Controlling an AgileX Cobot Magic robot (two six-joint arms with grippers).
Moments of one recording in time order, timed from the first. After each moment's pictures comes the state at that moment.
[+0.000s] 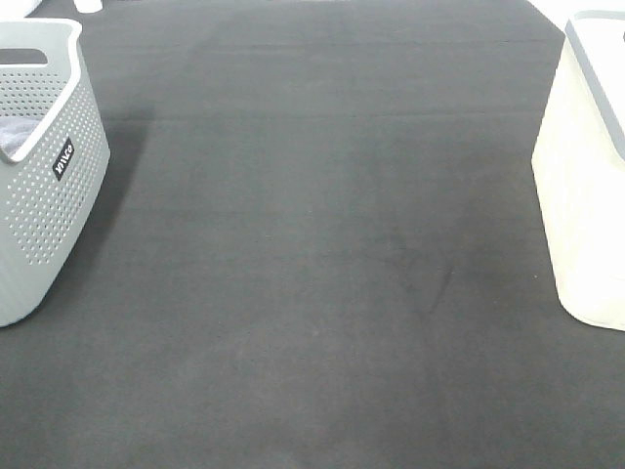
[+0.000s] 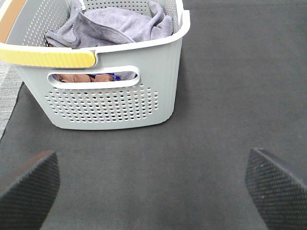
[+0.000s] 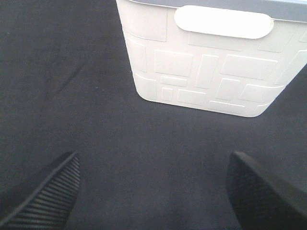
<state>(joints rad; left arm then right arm) 0.01 0.00 -0.52 -0.01 1.08 0.02 0.01 0.00 -0.46 0.00 1.11 0.05</state>
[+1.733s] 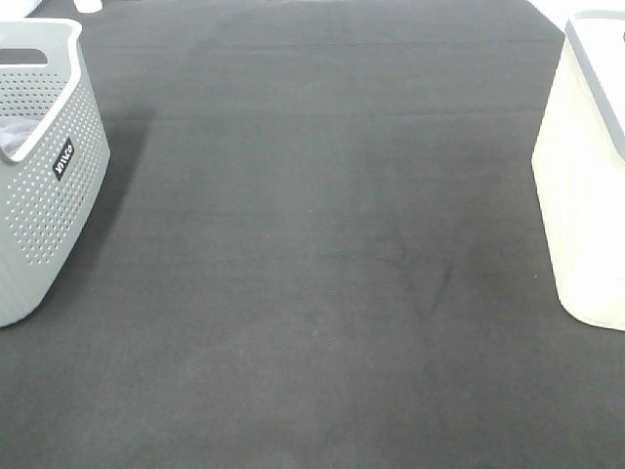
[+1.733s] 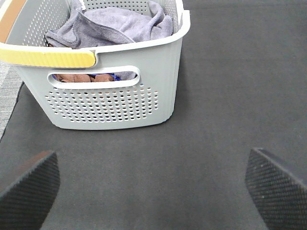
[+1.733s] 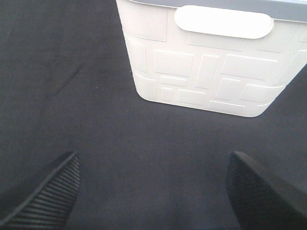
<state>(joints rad) 0.01 0.00 -0.52 -0.01 1.08 0.02 0.01 0.00 -0.46 0.00 1.11 0.05</state>
